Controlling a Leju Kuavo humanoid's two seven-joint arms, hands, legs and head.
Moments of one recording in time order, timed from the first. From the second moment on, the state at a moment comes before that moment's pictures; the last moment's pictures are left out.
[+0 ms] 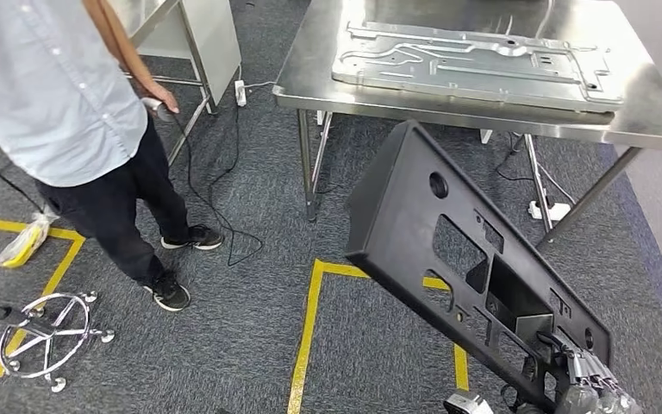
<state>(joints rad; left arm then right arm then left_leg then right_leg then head) -0.06 -0.19 0.77 -0.20 -0.94 0.16 -0.40 0.43 0.30 -0.12 -2.02 0.99 -0.69 -0.47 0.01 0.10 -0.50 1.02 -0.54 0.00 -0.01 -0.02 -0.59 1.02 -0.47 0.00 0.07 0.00</state>
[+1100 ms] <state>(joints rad) -0.06 -0.19 0.77 -0.20 -0.96 0.12 -0.40 0.41 0.15 0.02 -1.96 1.07 -0.69 -0.35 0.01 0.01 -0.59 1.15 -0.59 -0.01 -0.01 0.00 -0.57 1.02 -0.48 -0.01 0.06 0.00</state>
